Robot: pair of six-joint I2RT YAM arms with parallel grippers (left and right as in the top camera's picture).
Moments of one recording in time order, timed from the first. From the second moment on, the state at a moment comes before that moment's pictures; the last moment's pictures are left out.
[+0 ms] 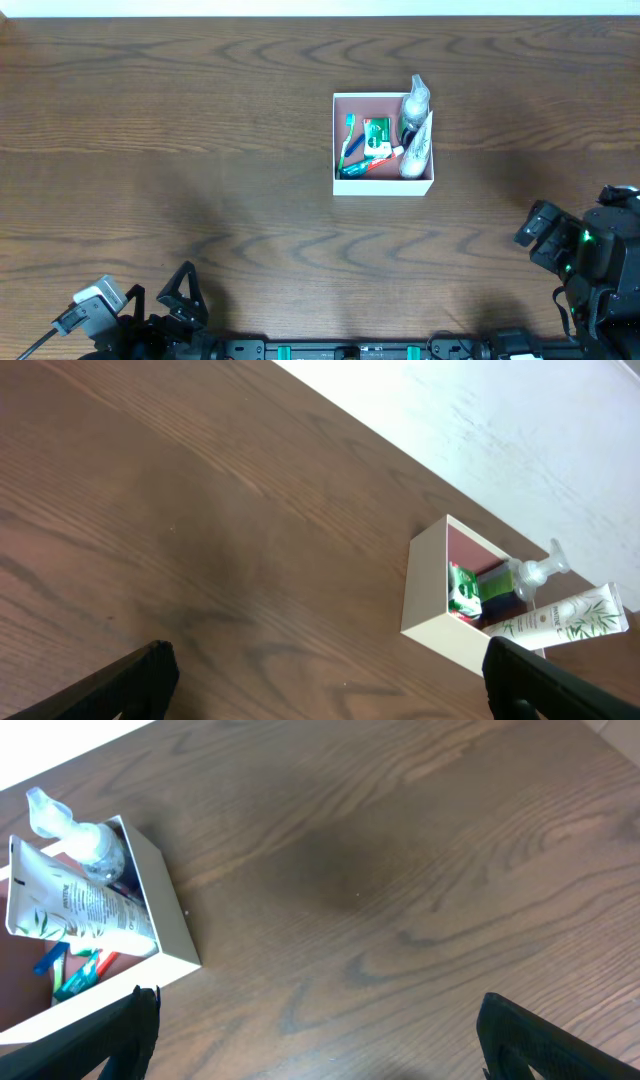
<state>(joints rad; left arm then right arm) -0.16 0.16 0.95 -1.24 -0.11 -0.64 0.11 0.73 1.19 -1.27 0.36 0.53</state>
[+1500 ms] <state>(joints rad) -0.16 0.16 0.95 -1.24 -0.11 -0.64 0.01 0.02 0.20 -0.25 0.12 0.21</state>
